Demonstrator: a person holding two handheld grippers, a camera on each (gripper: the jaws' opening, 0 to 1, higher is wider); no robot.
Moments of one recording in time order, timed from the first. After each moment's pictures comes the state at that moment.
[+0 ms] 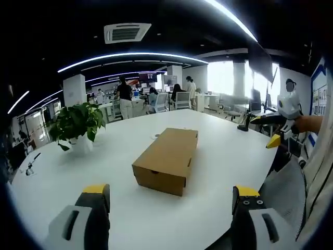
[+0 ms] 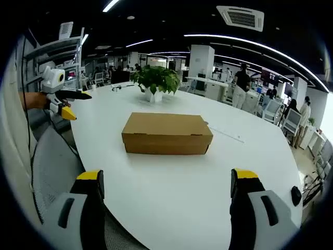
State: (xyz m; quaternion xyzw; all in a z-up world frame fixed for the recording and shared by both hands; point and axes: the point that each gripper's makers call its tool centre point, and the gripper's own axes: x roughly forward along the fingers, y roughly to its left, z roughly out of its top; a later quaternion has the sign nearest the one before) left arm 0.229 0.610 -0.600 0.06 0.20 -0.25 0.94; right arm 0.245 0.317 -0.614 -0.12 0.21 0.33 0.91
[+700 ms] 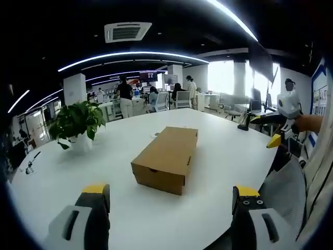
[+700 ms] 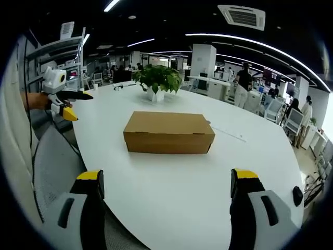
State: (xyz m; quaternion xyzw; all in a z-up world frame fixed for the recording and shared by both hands) left arm 0.228 0.608 -0.605 0.06 0.20 -0.25 0.94; right arm 0.244 0.318 -0.618 -0.11 0.22 0.34 0.91
